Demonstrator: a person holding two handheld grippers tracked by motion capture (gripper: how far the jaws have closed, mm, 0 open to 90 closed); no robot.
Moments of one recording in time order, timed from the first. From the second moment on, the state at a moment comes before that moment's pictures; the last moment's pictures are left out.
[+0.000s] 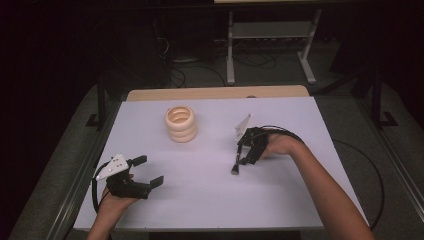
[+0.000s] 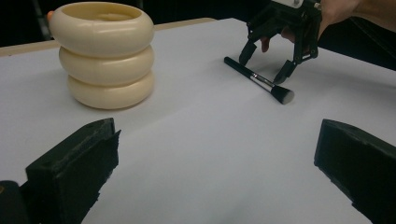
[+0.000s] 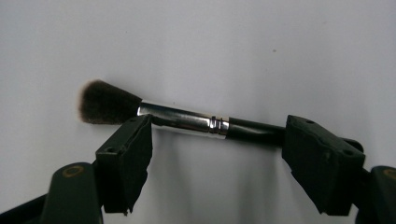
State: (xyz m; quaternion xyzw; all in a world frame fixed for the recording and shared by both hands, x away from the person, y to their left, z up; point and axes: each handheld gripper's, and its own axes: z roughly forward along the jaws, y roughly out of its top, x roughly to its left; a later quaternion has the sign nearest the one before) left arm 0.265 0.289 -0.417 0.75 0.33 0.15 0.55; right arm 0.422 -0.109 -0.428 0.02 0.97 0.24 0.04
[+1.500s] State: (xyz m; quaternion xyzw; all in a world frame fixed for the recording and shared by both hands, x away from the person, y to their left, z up) left arm 0.264 0.289 -0.416 0.75 0.33 0.15 0.55; right arm 0.422 -0.096 -0.427 -0.02 0.98 0.20 0.03
